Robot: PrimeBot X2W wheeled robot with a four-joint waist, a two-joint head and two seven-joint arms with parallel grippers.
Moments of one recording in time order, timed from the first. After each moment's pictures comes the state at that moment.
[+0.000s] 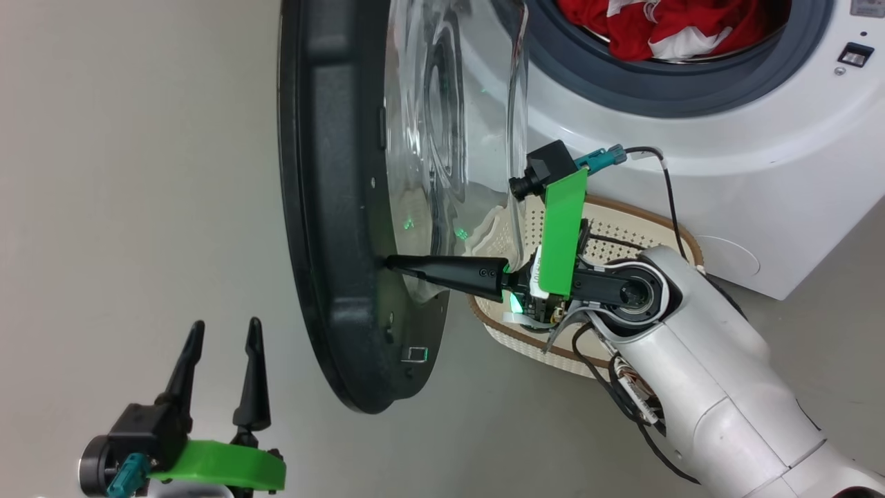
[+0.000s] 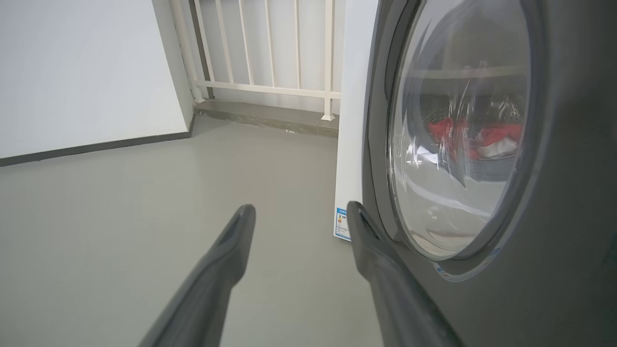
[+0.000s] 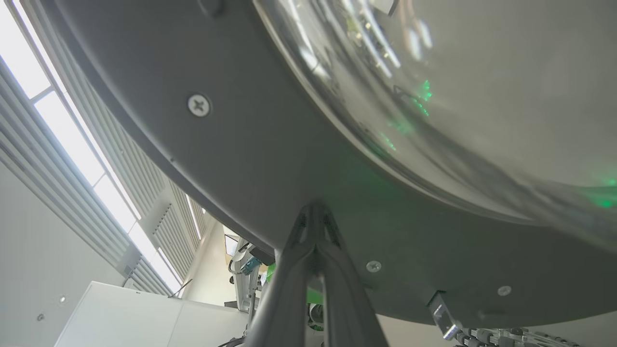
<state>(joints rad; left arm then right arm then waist) -0.13 0.03 -0.10 0.17 -0.22 -0.04 -0.25 -0.82 -0.09 0.55 0.51 1.75 0.13 0.82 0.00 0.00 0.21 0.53</state>
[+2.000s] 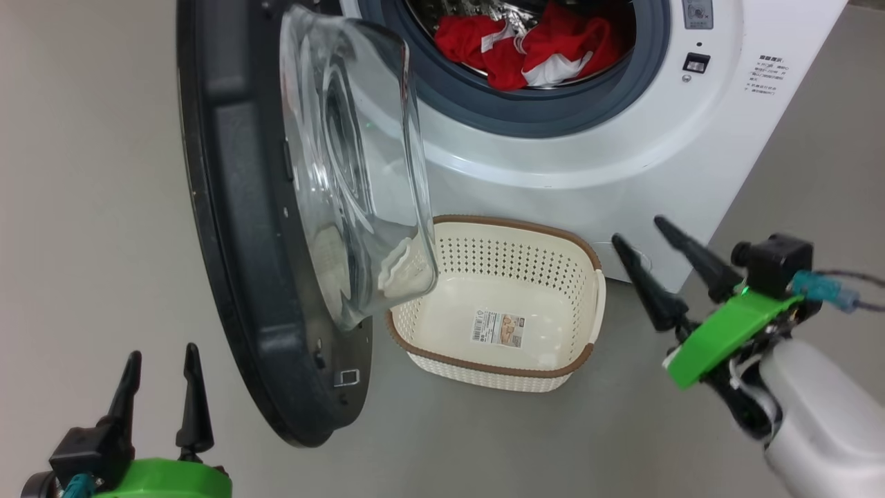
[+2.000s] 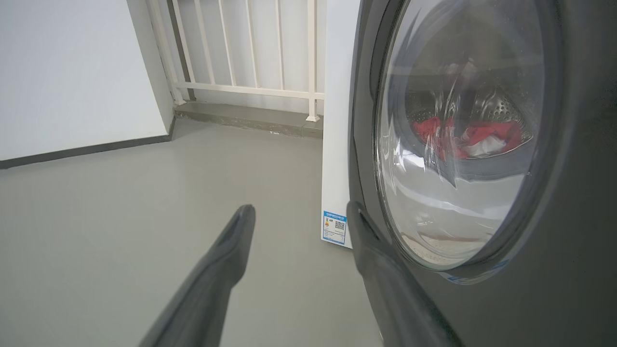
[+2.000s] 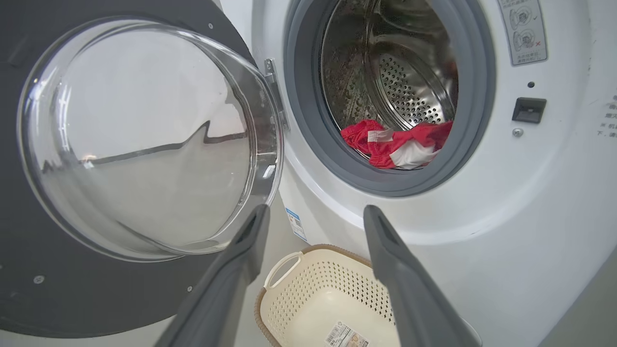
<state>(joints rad) -0.10 0.03 0.07 0.24 -0.16 -0.09 -0.25 -0.56 -0.44 0.57 0.46 0.76 0.13 -0.25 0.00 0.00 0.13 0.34</state>
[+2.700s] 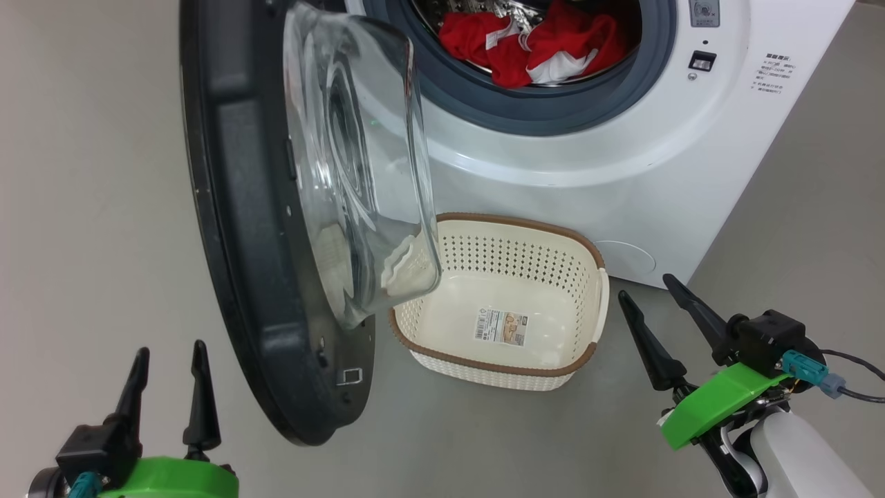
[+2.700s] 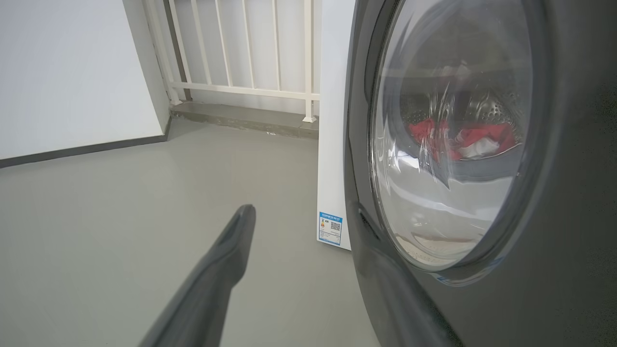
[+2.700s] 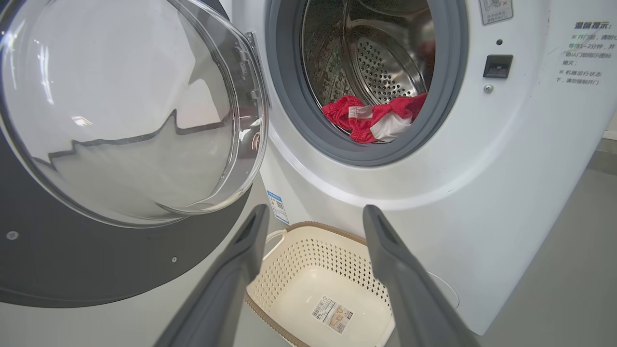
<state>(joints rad) -0.10 0.03 0.05 0.23 -0.17 -0.08 -0.25 -0.30 -0.28 0.27 0.35 0.40 0.13 -0.25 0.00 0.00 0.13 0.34</state>
